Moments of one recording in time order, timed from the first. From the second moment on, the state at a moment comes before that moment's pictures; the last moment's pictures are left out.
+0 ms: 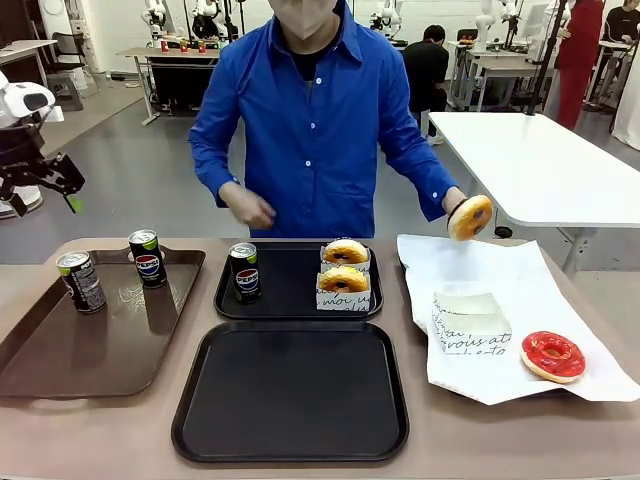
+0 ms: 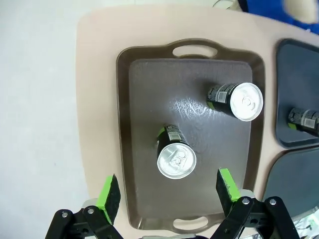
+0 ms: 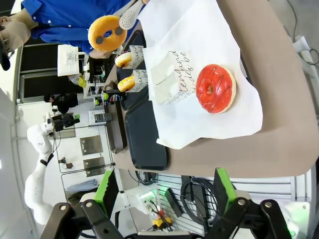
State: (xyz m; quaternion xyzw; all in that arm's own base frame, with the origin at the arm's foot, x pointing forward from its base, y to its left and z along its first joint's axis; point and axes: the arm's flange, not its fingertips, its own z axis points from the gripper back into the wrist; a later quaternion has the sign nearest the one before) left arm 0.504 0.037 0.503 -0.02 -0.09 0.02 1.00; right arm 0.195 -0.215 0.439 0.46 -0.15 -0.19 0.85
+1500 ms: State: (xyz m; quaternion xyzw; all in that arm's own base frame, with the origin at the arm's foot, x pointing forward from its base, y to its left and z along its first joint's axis) left arm 0.517 0.016 0.399 0.01 -0.02 -0.02 1.00; right arm 0.195 -0.215 0.439 0.46 -0.15 -0.19 0.85
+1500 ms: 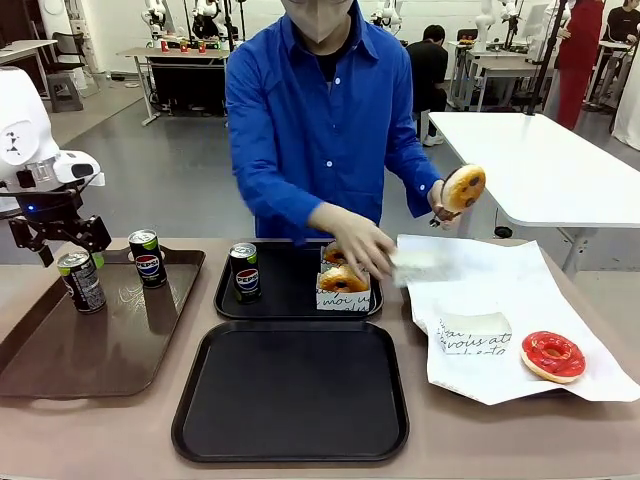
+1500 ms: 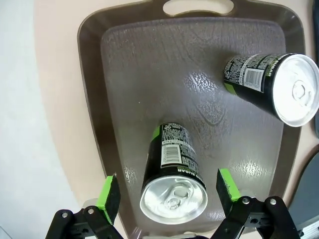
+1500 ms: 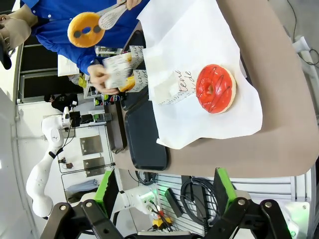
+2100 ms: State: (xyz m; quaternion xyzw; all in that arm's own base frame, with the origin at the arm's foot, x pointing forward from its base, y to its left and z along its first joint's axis) left arm 0.519 0.014 0.387 0.01 -0.01 -0.01 1.00; right arm 0.195 -0.215 0.439 0.46 -0.15 -0.19 0.85
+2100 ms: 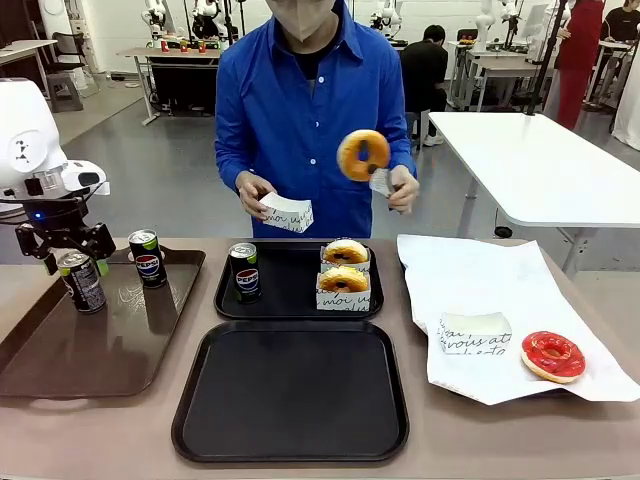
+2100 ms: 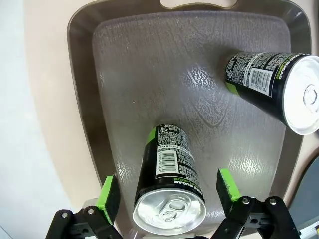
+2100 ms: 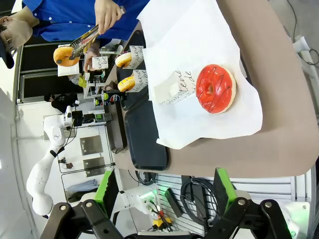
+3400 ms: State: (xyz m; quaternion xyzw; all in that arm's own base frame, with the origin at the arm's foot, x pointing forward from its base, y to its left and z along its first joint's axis) left arm 0.461 -0.040 0.474 0.00 -0.03 -0.07 1.00; right arm 0.195 -0.215 0.439 0.46 -0.15 -0.19 0.85
